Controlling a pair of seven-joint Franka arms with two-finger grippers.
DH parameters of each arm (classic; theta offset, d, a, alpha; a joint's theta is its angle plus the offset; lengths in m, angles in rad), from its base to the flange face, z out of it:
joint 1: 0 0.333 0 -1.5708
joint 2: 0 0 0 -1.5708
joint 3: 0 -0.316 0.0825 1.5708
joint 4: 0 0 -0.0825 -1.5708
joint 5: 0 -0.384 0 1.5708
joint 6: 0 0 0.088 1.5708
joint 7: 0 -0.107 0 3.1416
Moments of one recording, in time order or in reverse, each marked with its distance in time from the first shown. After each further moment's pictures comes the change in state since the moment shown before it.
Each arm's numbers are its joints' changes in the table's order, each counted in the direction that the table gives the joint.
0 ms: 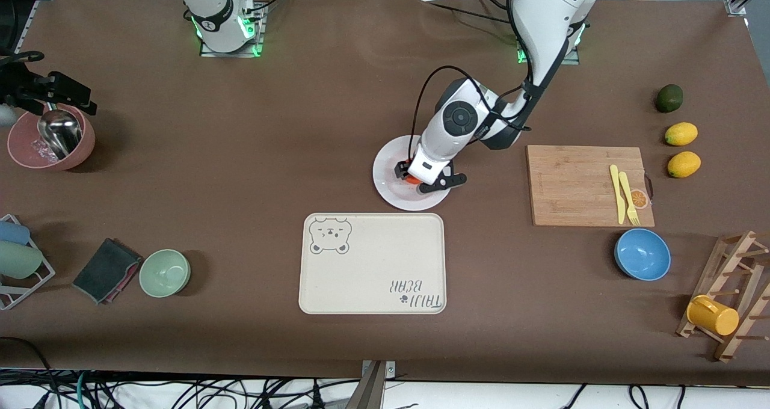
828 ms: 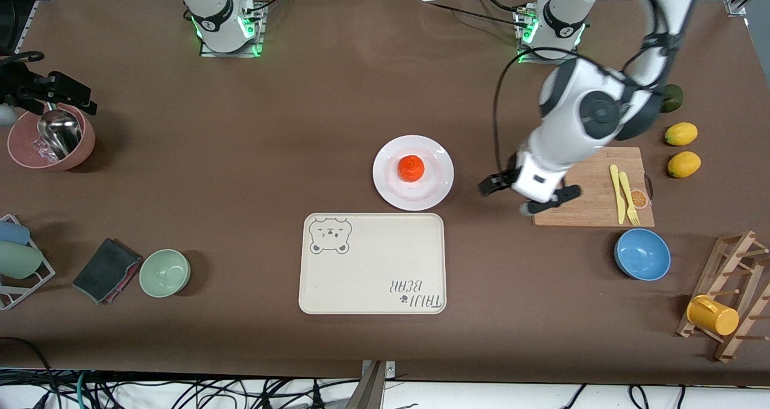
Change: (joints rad) left arm 0.353 -0.346 -0.011 -0.031 -0.005 0.452 -0.276; right arm 0.000 0.000 0.001 0.001 0.000 0.002 0.000
